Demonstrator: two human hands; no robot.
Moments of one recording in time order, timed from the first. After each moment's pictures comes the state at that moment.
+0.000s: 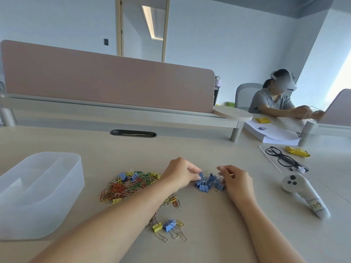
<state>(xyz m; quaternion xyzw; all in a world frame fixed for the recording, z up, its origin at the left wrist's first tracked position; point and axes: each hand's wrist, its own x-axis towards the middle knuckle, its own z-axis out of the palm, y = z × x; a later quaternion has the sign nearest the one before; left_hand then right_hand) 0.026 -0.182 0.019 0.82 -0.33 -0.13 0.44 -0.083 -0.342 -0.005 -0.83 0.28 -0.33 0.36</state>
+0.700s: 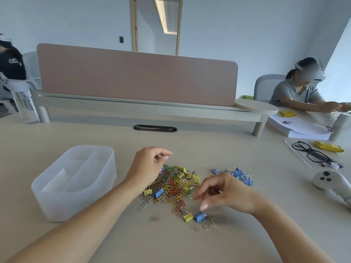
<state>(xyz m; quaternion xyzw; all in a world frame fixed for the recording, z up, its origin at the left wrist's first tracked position) 0.057 -0.044 0.021 0.82 -0.31 0.09 0.46 -0.088 -0.243 0.032 -0.85 -0.08 0.03 0.51</state>
